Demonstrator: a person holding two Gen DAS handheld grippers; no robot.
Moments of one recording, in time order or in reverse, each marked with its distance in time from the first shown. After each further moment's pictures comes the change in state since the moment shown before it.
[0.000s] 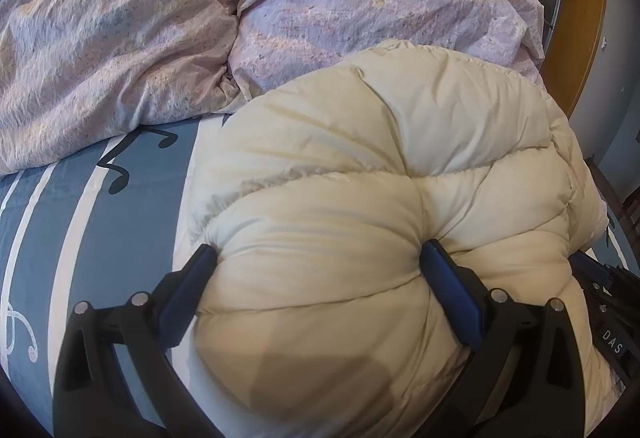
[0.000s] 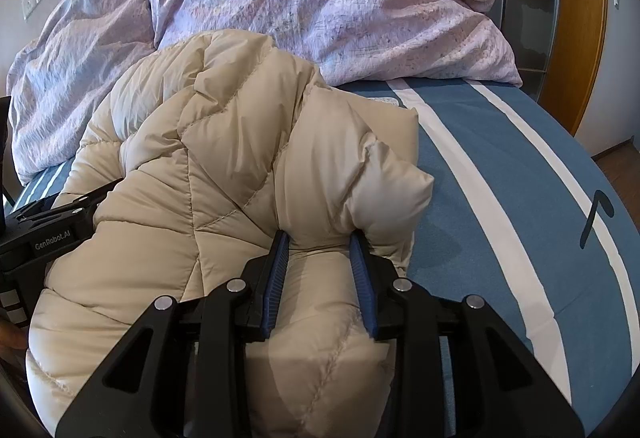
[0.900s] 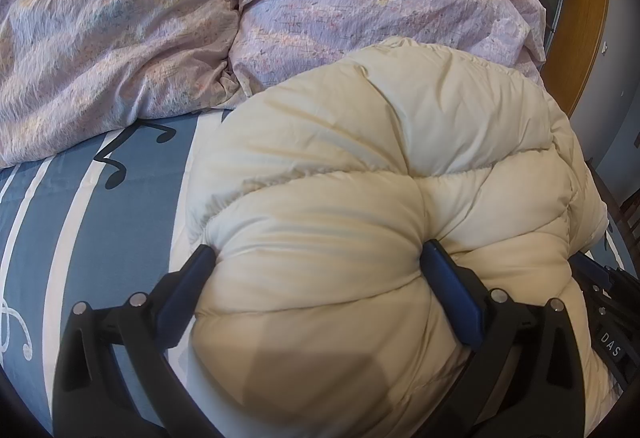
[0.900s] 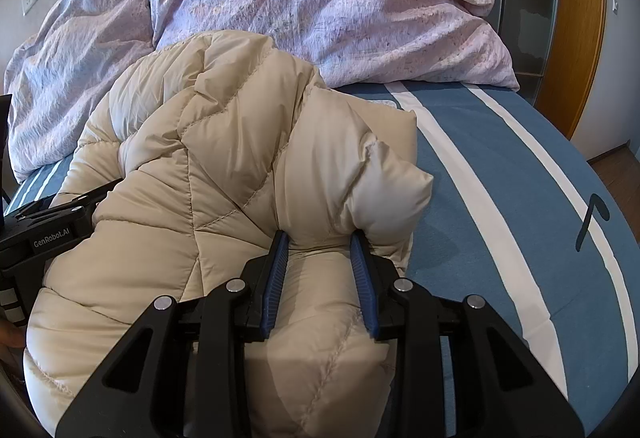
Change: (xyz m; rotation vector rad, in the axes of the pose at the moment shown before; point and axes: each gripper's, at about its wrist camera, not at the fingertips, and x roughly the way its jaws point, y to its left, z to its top) left arm 0.003 0.003 0.000 -0.014 0.007 -0.013; right arm 0.000 0.001 0.000 0.000 -0.021 -0.010
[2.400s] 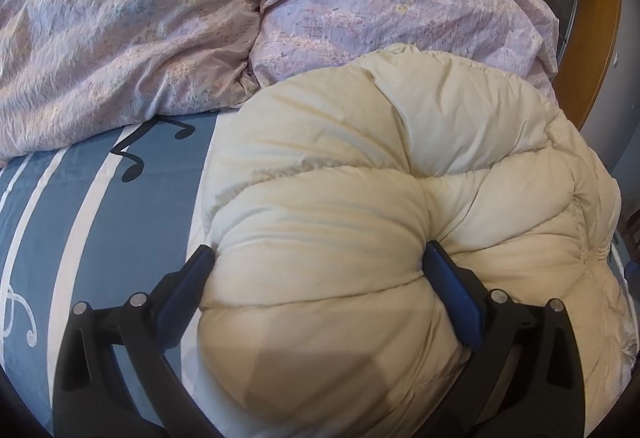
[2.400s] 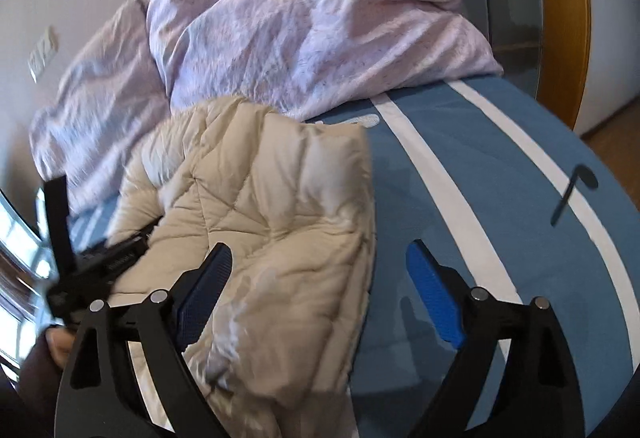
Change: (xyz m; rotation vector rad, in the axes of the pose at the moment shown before) left arm -0.009 0.007 0.003 -0.050 -0.015 0.031; right arm -0.043 -0.052 -0.002 0.195 0.003 0.177
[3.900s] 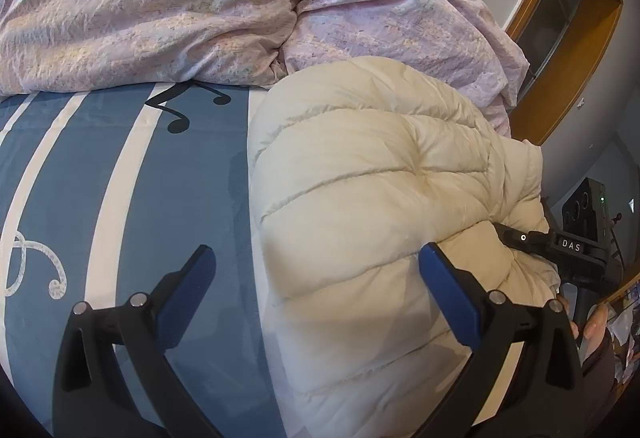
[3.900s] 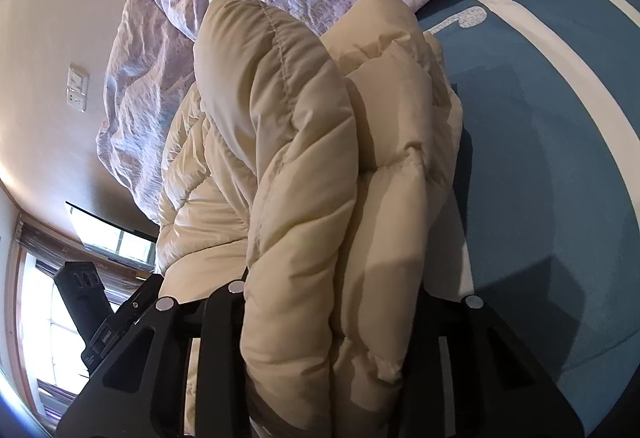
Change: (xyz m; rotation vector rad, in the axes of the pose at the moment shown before) left arm -0.069 0.076 -0.020 -0.135 0.053 -0.224; right arm 0.078 0.019 0.003 0.161 0.270 0.374
